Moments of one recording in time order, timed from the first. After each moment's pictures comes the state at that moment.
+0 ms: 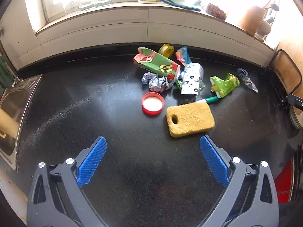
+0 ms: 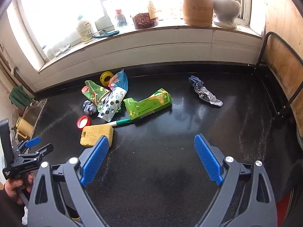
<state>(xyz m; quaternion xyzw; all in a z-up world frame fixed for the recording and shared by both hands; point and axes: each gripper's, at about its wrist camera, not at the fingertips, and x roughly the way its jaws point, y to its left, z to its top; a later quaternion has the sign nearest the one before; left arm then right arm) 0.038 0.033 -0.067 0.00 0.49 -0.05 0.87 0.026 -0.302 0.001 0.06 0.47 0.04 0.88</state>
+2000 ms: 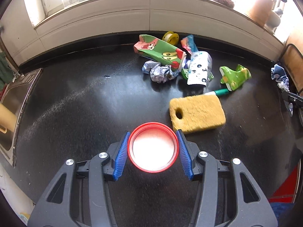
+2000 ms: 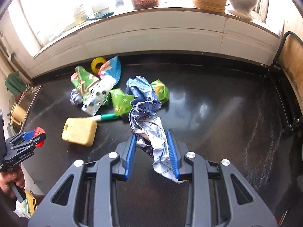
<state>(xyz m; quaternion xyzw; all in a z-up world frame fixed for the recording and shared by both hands) 0.038 0.012 -0.092 0.01 0.50 -0.03 0.86 0.051 -0.308 -0.044 0.02 0.51 0.07 0.86</state>
